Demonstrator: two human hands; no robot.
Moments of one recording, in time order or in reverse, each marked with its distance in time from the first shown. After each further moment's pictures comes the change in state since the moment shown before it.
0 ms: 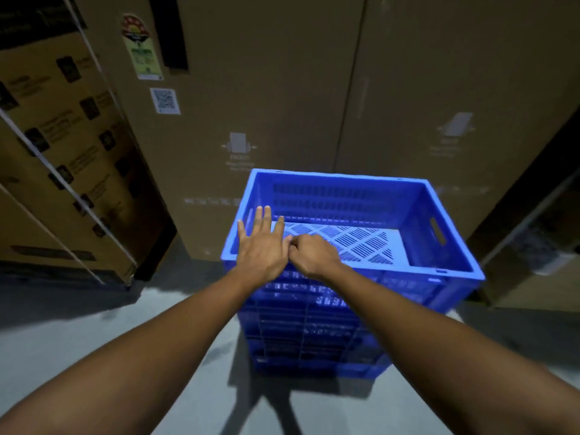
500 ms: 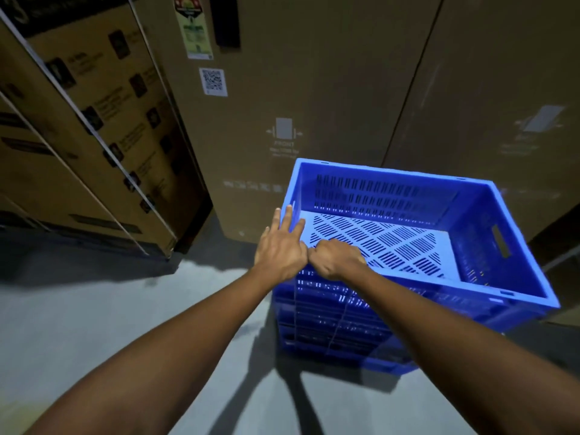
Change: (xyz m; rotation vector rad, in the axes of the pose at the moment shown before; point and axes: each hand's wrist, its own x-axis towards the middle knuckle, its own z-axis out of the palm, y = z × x) left_hand 0.003 -0.060 0.011 -0.060 -0.057 -0.041; right_hand 0.029 -0.043 0.023 -0.232 -0.276 -0.042
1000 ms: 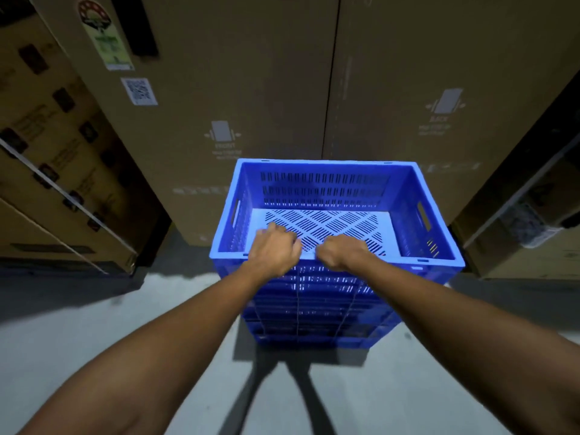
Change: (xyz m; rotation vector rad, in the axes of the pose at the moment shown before) left_hand 0.000 0.100 -0.007 0.047 -0.044 0.188; right_hand -0.060 0.107 -0.025 0.013 -0.054 0.265
